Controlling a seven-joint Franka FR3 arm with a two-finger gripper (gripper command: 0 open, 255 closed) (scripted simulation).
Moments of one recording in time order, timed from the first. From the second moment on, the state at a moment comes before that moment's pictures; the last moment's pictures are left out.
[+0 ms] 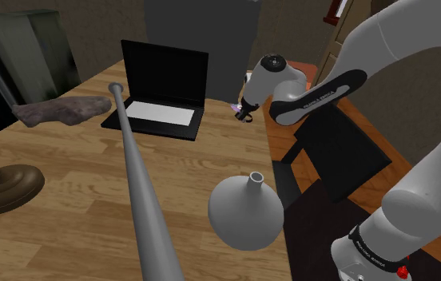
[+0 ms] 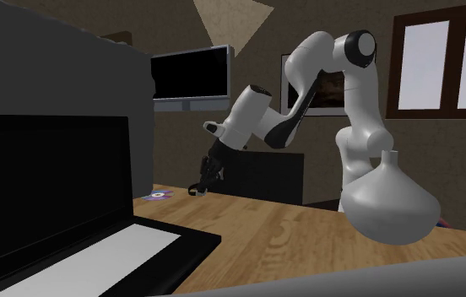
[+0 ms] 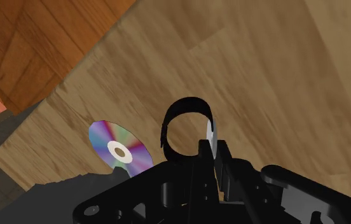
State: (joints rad) arm -0.33 0.08 0.27 -2.31 -0.86 2.74 0.51
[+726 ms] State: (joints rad) arm -0.32 0.09 0.27 -2.30 -0.87 2.74 0.52
